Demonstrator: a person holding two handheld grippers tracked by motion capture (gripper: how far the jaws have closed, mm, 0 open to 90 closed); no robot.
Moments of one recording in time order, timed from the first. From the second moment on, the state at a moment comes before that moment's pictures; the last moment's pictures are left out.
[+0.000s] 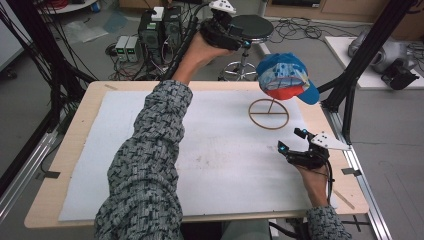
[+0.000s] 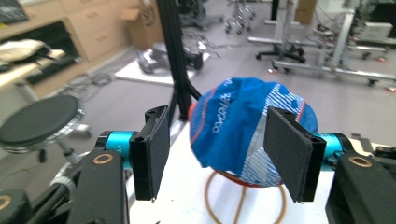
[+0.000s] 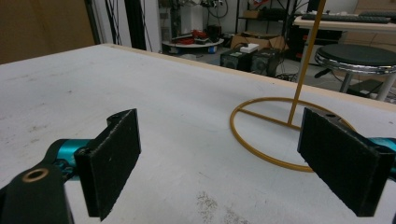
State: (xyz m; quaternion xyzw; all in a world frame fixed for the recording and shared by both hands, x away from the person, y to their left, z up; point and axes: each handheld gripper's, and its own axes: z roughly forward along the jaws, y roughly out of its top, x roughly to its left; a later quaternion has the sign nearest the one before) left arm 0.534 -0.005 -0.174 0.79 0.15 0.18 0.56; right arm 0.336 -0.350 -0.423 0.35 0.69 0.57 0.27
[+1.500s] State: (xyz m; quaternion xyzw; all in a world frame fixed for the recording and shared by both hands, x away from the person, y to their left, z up) left arm 0.389 0.212 -0.261 0.72 0.27 0.28 0.58; right arm 0.344 -0.333 -0.422 0.34 0.70 0.57 0.28
